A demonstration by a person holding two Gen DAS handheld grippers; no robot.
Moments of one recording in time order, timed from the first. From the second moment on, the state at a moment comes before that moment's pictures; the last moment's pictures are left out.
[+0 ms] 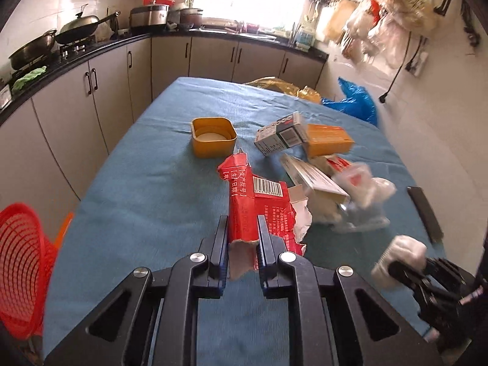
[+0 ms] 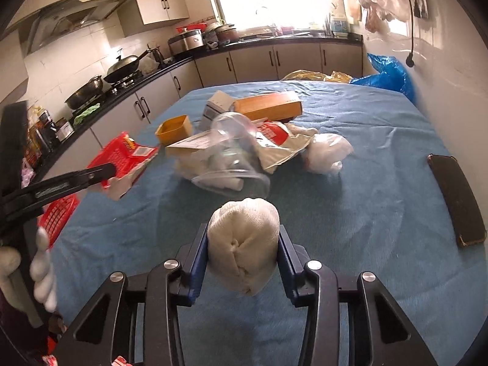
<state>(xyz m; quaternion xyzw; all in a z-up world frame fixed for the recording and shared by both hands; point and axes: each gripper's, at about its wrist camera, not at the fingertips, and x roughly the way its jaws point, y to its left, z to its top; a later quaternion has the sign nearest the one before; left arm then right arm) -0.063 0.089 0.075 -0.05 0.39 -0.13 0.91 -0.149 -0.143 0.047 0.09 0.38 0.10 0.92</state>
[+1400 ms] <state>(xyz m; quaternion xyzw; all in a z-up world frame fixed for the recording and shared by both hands) -0.158 0.385 0.067 -0.11 0.35 0.15 0.92 -0.071 0.210 0.056 0.08 0.42 0.38 0.82</state>
